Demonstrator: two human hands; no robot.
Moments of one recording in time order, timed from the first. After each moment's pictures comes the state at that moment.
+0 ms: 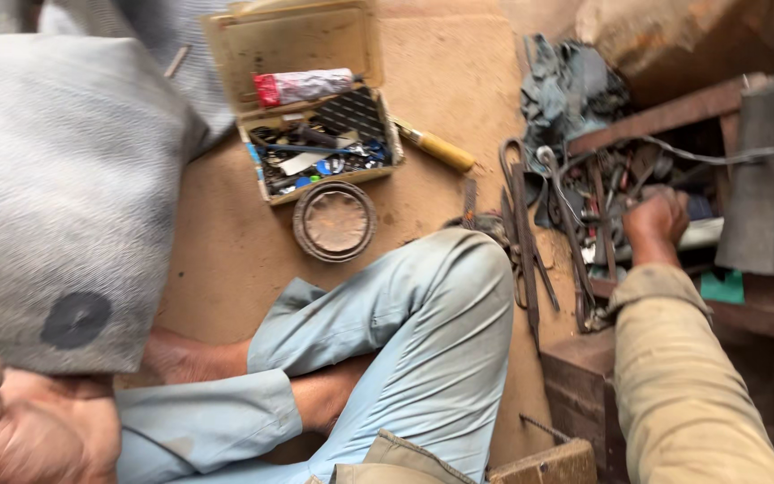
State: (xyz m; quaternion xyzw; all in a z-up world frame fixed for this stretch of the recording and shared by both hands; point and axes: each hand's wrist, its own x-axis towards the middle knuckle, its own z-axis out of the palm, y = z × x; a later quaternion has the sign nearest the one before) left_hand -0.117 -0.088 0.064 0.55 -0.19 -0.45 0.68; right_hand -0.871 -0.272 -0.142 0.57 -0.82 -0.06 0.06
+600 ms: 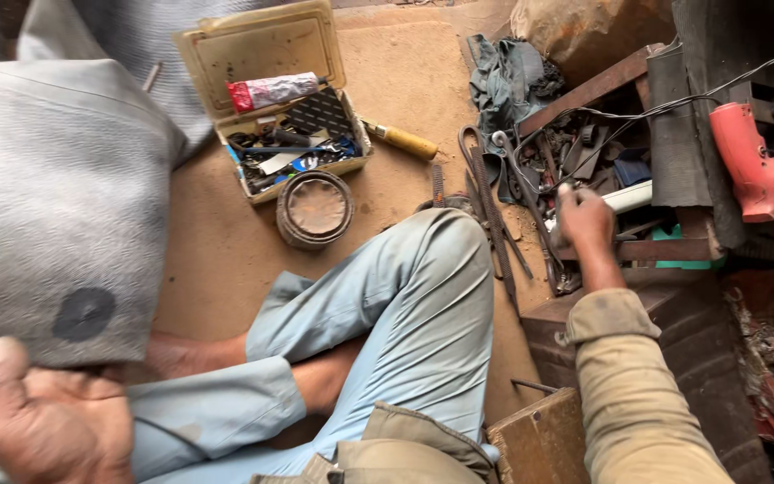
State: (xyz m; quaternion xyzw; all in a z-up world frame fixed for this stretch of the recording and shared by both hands) left_hand -0.094 -0.054 0.045 0.53 -0.17 -0.49 0.67; right_hand -0.754 -0.195 -0.064 0.40 -0.91 0.06 -0.13
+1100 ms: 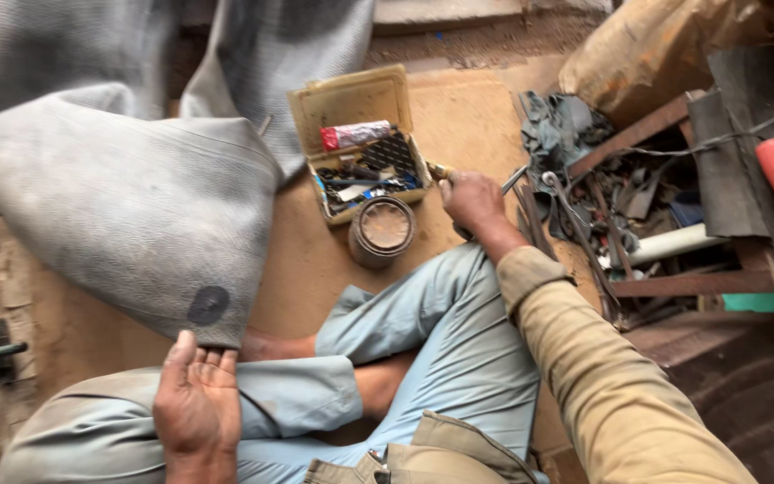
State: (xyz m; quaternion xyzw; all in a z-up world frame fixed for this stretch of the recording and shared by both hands) left_hand -0.100 -0.016 0.042 0.49 0.00 -0.53 0.69; right_hand -0.478 -0.281 -0.063 0.74 -0.66 0.05 -0.07
